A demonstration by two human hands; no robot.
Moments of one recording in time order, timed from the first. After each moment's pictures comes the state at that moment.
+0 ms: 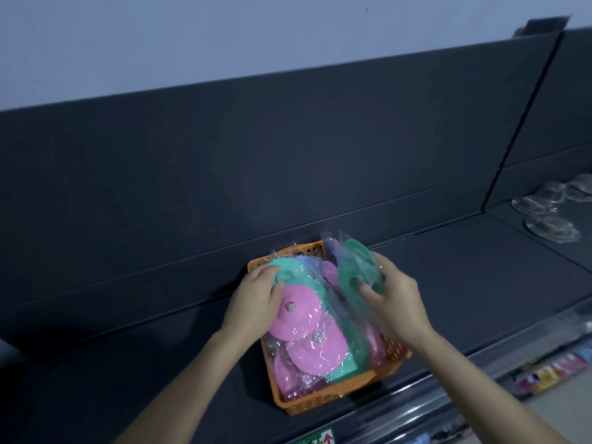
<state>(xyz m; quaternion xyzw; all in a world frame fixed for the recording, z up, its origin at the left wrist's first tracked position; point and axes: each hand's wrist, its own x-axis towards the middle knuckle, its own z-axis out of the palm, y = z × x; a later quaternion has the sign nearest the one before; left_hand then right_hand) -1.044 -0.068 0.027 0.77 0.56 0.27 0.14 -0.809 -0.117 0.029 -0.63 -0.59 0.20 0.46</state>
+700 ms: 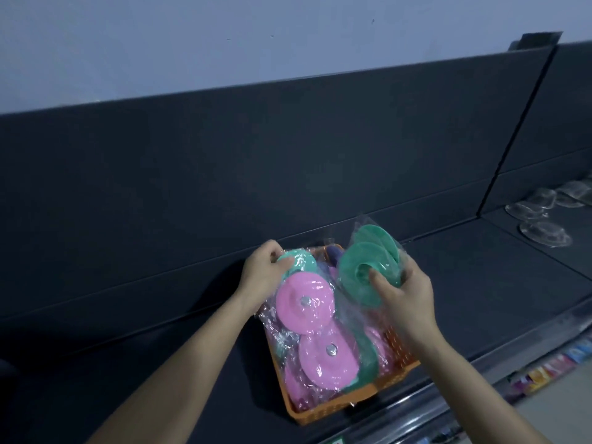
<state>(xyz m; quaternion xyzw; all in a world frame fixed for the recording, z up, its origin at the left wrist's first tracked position) -1.036 -0.019 0.056 0.65 0.56 0.39 0.35 -0.828 -0.115 0.043 -0.57 -0.46 0.27 0.62</state>
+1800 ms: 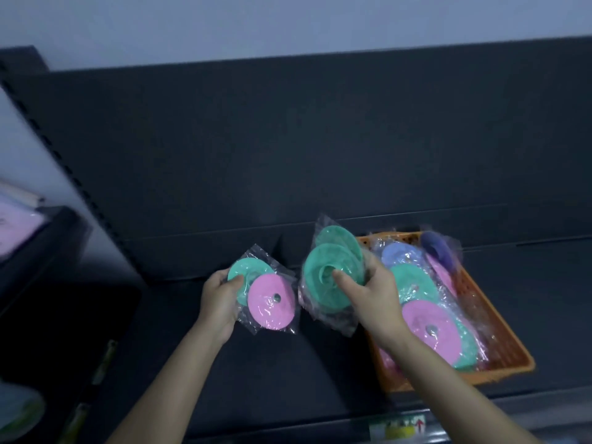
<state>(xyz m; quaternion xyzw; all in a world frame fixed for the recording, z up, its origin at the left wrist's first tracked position) -1.243 -0.110 0.006 0.26 0.61 0.58 0.48 -1.011 -0.117 0.036 -0.47 -0.57 0.41 0.54</state>
